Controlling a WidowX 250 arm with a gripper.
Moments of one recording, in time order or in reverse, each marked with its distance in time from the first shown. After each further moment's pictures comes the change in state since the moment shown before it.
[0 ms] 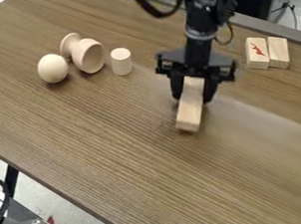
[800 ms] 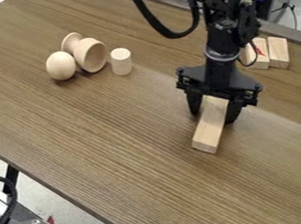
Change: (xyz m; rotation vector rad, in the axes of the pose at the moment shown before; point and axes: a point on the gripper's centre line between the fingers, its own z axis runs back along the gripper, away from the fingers) arm -0.018 -0.026 -0.002 -0.040 -0.016 -0.207
